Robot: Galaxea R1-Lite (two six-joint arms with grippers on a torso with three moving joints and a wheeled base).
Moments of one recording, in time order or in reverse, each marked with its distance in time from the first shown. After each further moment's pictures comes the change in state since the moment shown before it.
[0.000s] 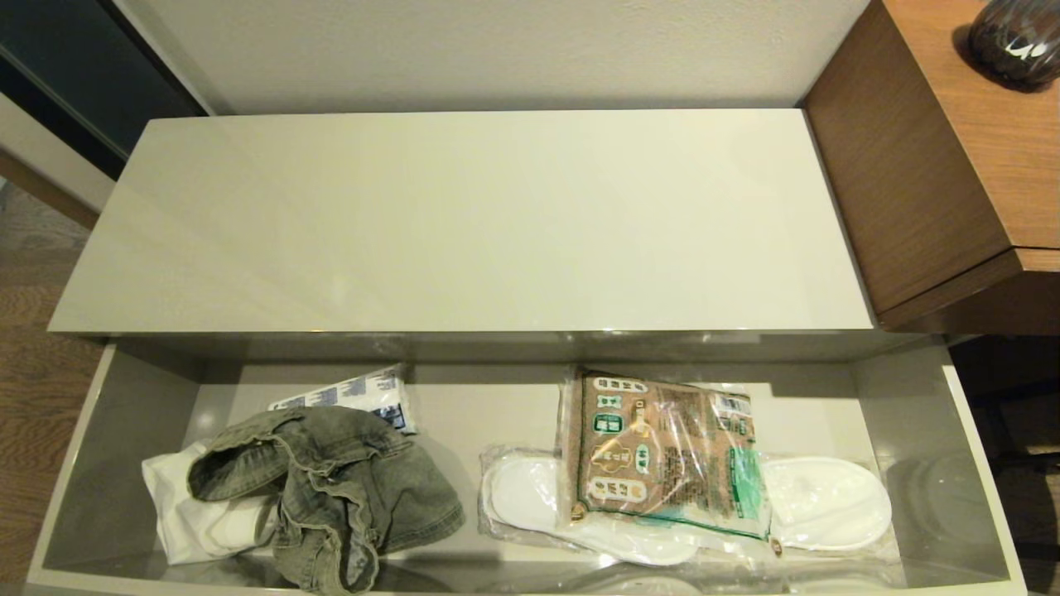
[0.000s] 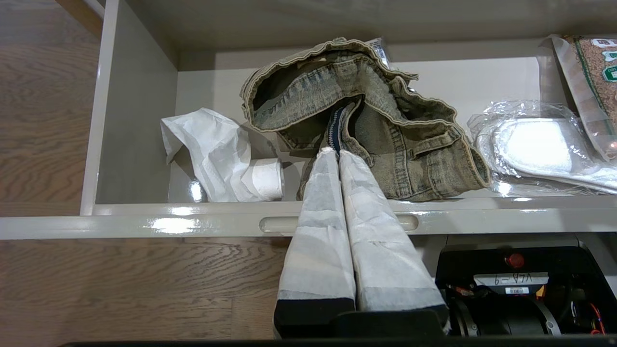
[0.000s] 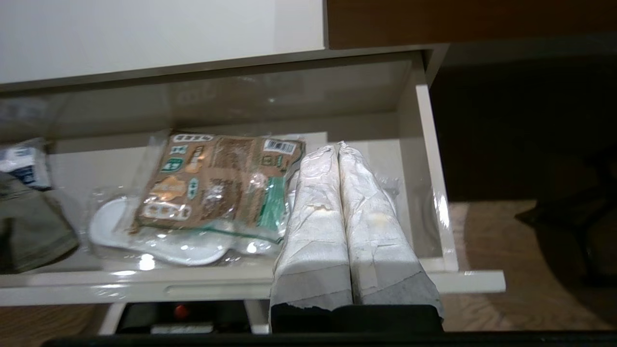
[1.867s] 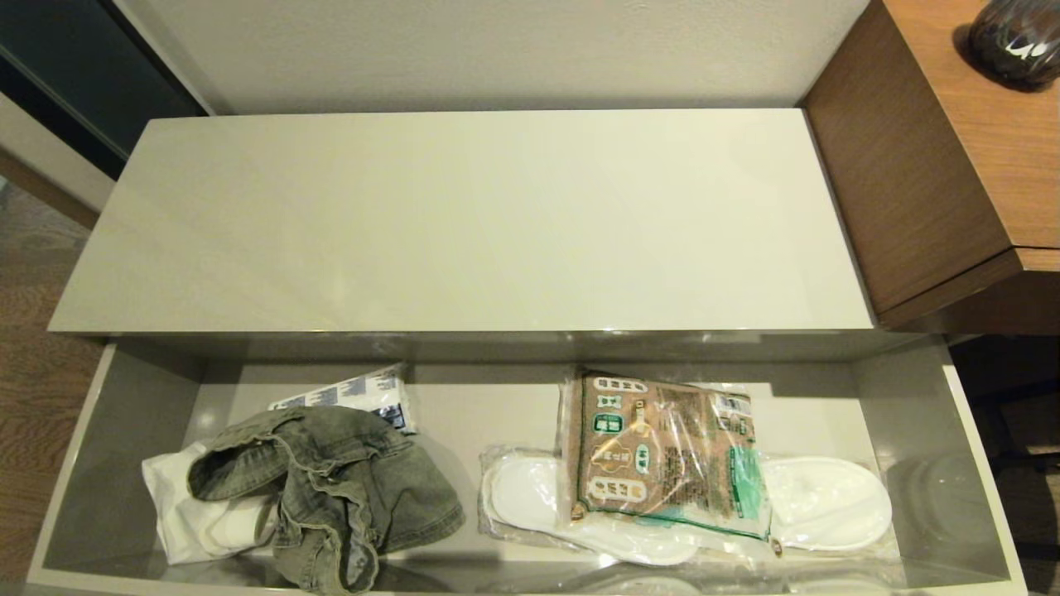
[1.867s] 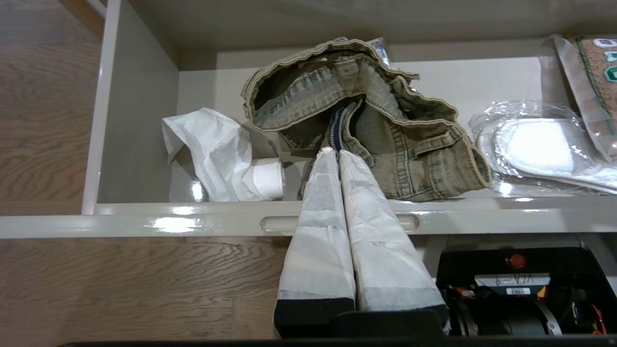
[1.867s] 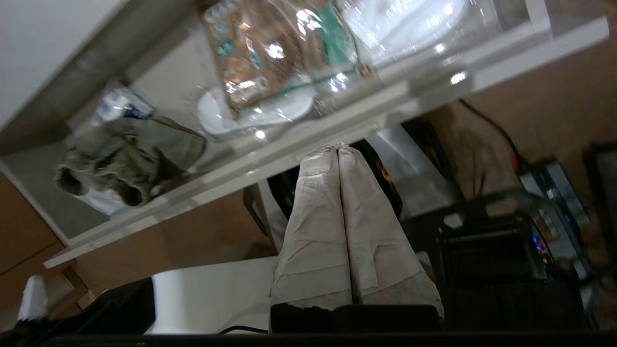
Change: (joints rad) left arm 0.000 0.000 0.000 0.000 0.000 0.000; right arm -0.094 0.550 -0.804 0.903 0.201 0.440
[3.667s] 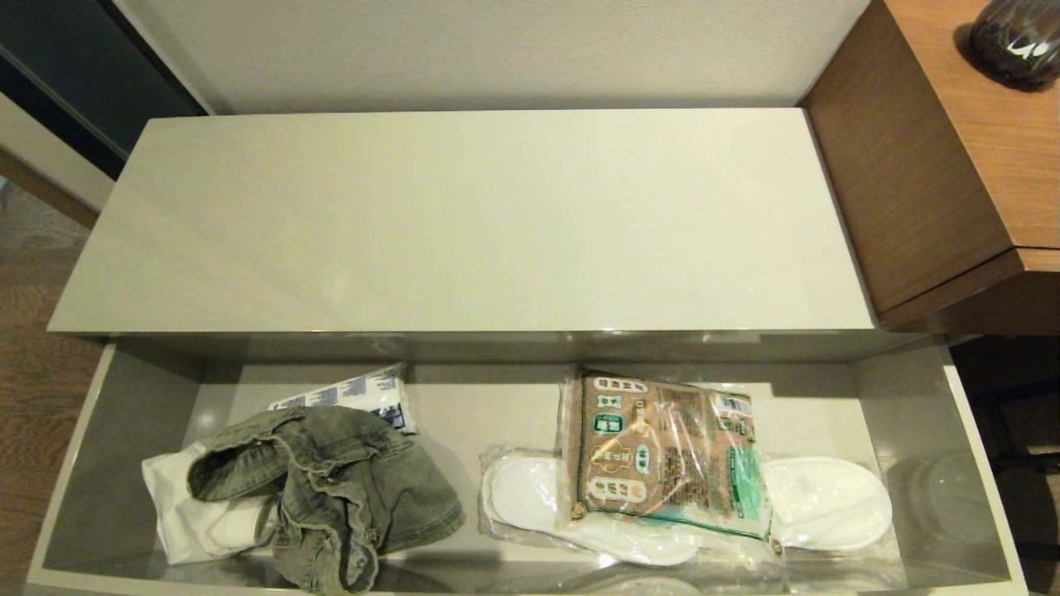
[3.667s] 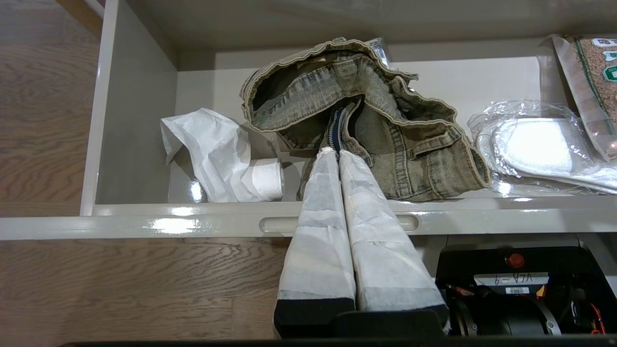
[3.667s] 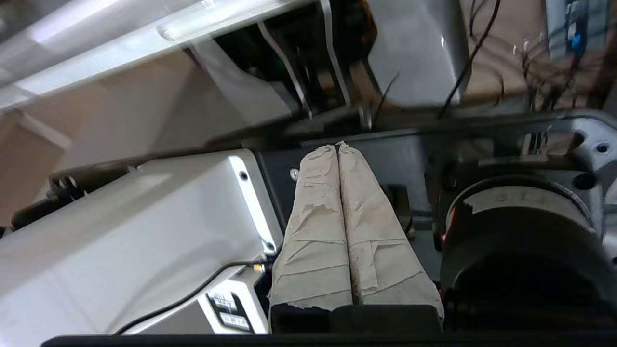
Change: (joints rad) left arm 0.000 0.000 0.000 0.000 0.000 0.000; right arm 0.155 0.422 0.665 -0.435 0.127 -0.088
